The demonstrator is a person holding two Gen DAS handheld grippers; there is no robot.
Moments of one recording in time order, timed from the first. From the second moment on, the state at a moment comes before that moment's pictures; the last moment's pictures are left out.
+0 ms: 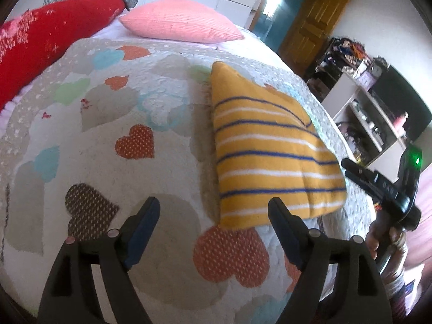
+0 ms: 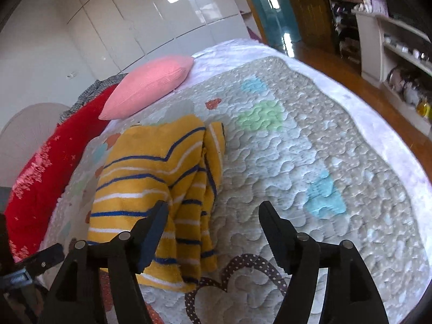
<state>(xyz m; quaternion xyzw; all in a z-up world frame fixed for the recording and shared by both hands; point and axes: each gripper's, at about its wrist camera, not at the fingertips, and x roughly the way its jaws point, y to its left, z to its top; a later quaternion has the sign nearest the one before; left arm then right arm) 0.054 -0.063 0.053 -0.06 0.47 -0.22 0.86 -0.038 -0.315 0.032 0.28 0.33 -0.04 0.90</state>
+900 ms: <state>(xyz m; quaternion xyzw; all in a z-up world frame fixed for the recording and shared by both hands) 0.156 -0.108 0.022 -0.17 0.49 -0.40 0.75 0.108 -0.323 0.008 0.41 0.32 0.15 0.84</state>
